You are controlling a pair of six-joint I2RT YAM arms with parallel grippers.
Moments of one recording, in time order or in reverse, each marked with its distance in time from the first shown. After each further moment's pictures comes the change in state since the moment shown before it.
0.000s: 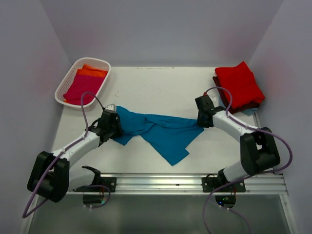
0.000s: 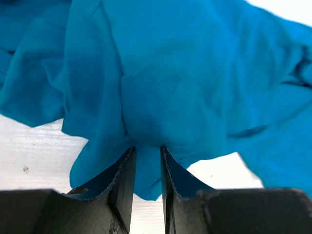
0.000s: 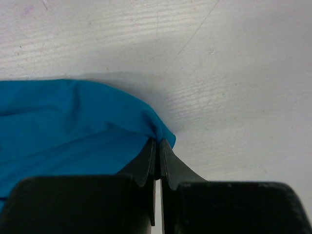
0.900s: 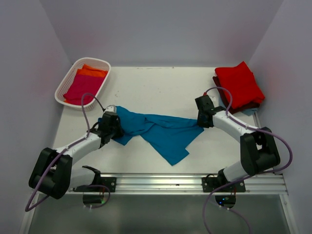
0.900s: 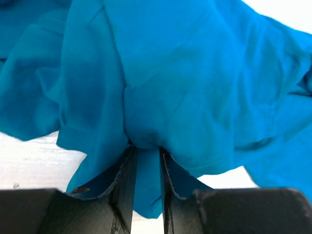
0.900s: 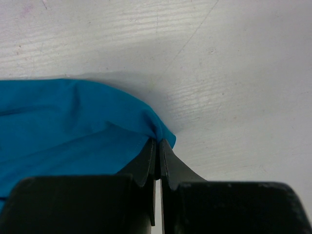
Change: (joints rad) left arm 0.000 0.048 -0.060 0.125 -0.021 -0.008; right arm 0.000 0.000 -0.003 0.000 0.000 0.000
